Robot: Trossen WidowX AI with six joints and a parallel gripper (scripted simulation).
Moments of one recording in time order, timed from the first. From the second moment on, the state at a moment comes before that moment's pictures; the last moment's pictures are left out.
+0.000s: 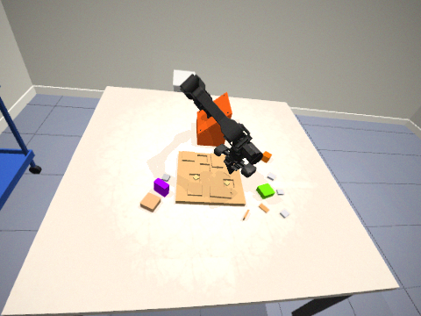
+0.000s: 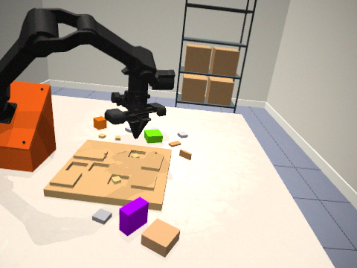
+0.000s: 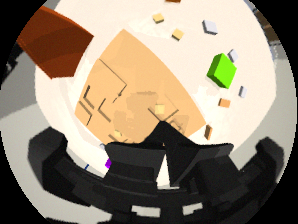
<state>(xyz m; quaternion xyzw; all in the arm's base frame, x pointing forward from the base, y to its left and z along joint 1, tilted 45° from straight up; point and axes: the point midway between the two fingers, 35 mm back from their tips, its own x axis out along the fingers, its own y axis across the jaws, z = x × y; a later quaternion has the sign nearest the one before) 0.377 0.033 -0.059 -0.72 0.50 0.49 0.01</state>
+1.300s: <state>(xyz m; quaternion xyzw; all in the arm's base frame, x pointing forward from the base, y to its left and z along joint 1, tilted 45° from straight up) 0.380 -0.001 -0.092 -0.57 0.69 0.10 0.44</state>
